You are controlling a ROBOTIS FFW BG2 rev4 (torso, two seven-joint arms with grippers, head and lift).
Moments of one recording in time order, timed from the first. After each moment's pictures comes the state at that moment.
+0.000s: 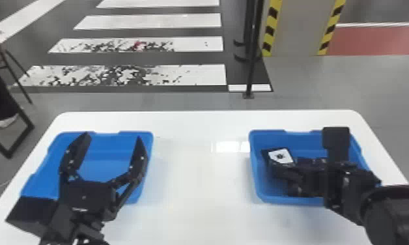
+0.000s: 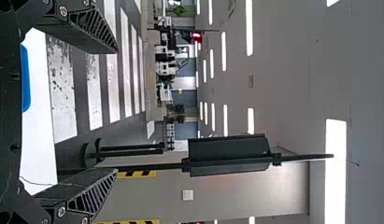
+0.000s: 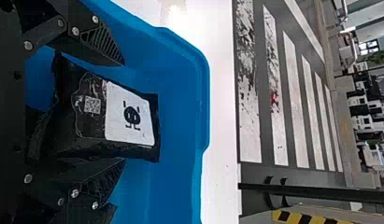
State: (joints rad) left arm 0.60 0.08 0.01 -2.15 0.00 -0.21 -0.01; right arm -0.01 -0.24 0.08 -1.75 -0.34 0.81 0.15
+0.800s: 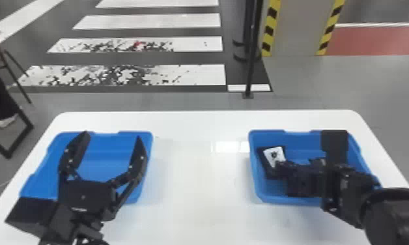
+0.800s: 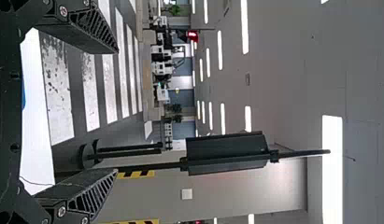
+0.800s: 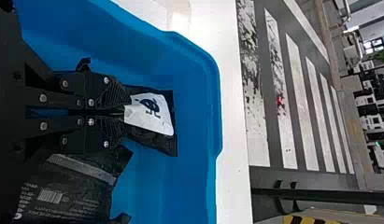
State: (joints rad) left arm 0.60 0.08 0.01 -2.15 -0.01 -0.22 -0.01; right arm 0.00 -0.24 0.08 -1.74 -0.38 0.83 0.15
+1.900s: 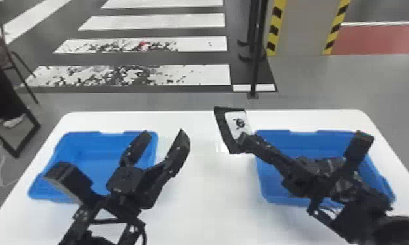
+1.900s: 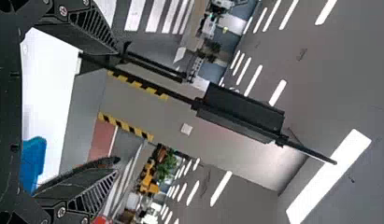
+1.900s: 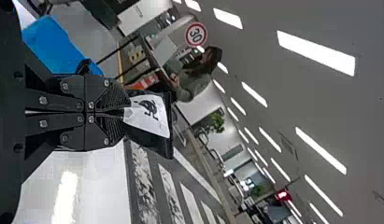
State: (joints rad) left arm 0.48 0.10 -0.07 -2.14 0.48 0.04 -0.23; right arm 0.13 -0.30 0.19 -1.81 -0.80 0.30 0.57
